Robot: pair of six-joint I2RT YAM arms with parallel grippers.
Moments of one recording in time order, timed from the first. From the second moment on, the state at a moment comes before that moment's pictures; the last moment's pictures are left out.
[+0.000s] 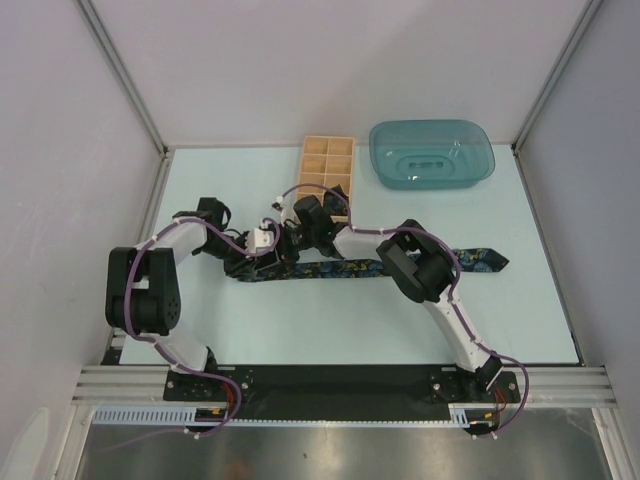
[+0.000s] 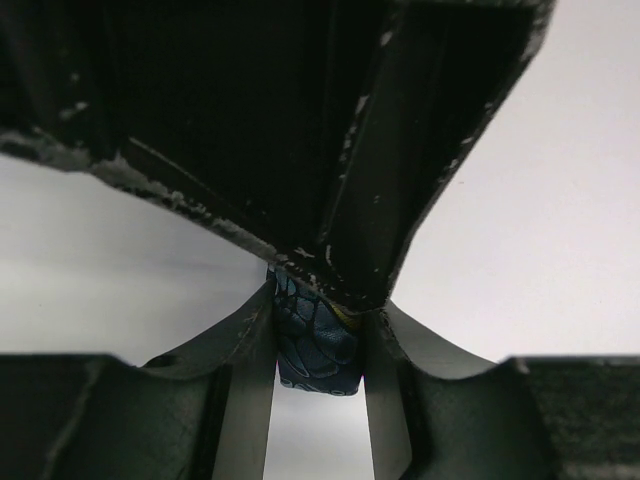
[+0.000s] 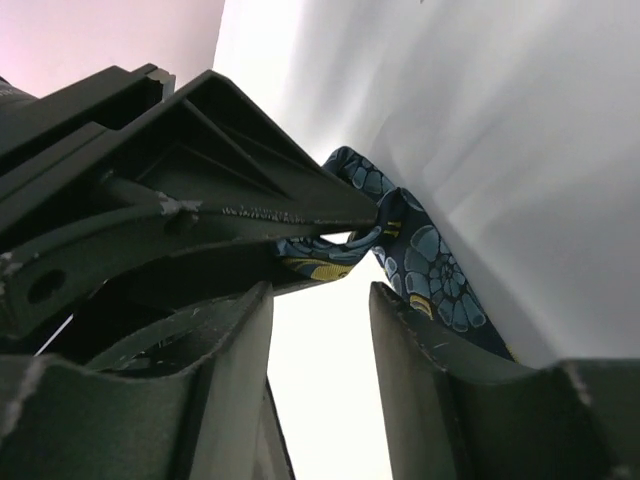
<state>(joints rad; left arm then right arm) -0.04 1.66 1.00 -0.80 0.67 1.33 0.81 2.35 1.62 0.22 -0.77 0.79</state>
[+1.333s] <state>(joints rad) -0.05 1.66 0.97 -0.79 0.64 1.33 0.82 2.38 1.50 0.42 -0.73 1.07</state>
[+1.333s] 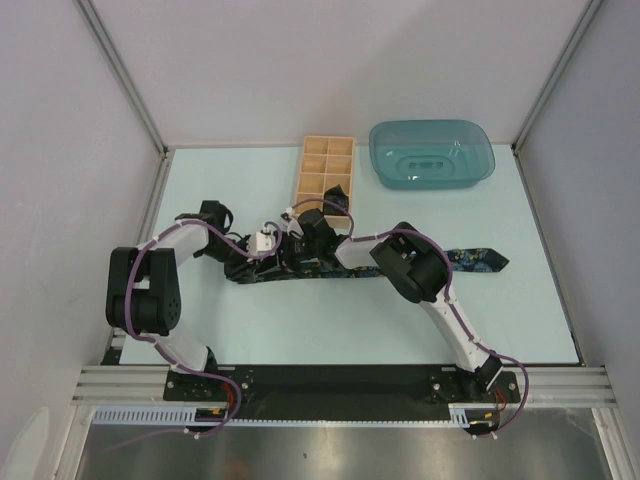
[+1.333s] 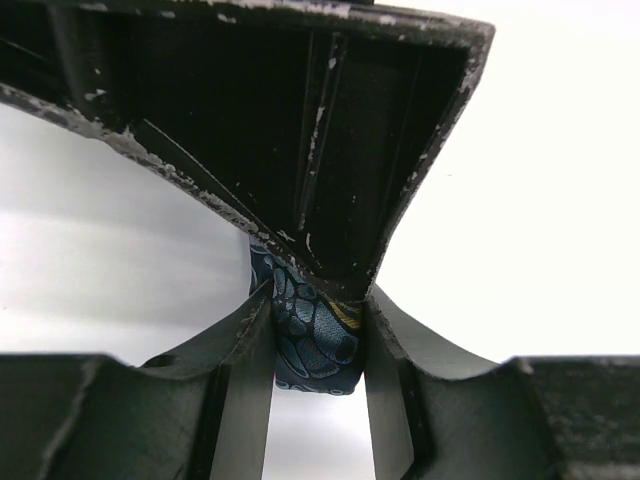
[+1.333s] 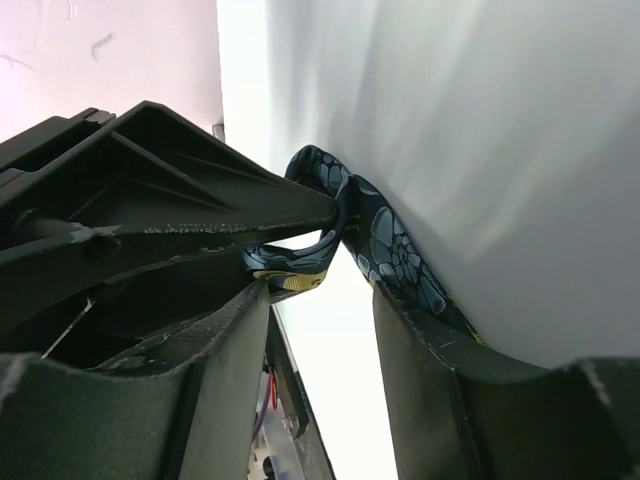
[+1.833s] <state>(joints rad) -0.05 1.66 0.98 -0.80 0.64 1.34 0.82 2.38 1.51 0.44 -0.73 1.11</state>
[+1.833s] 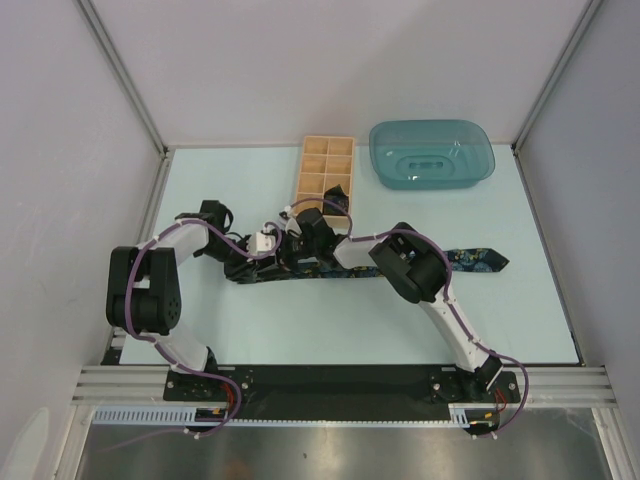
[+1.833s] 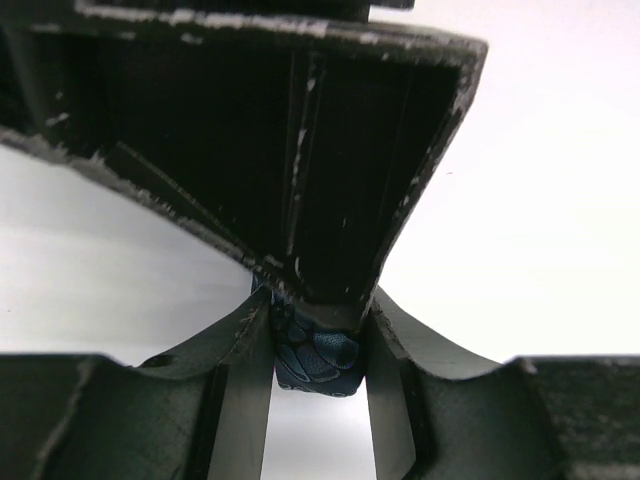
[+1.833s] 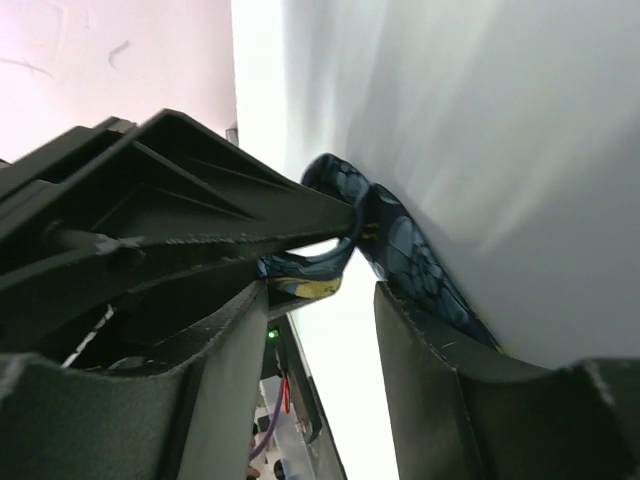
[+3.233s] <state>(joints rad) 0.03 1.69 1.04 -0.85 0.63 1.42 0.79 2.40 1.50 0.37 -0.74 1.03</state>
